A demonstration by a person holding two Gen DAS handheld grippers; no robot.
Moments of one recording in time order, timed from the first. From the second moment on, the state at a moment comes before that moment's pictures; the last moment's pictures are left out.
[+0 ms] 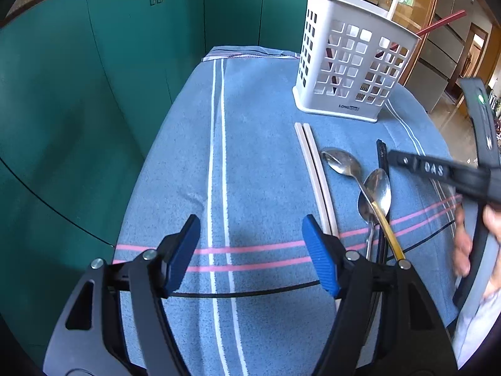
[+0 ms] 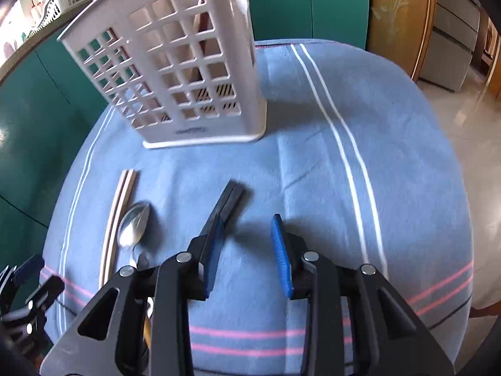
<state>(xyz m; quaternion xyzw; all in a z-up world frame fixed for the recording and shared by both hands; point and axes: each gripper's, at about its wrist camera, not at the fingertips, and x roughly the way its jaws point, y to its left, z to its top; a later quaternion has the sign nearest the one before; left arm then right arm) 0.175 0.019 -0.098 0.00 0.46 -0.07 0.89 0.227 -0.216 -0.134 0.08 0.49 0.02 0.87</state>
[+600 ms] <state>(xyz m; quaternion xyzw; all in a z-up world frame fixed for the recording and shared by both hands) 0.164 0.034 -0.106 -0.03 0.46 -0.09 0.89 0.258 -0.193 -0.129 0.01 0.54 -0.01 0.84</state>
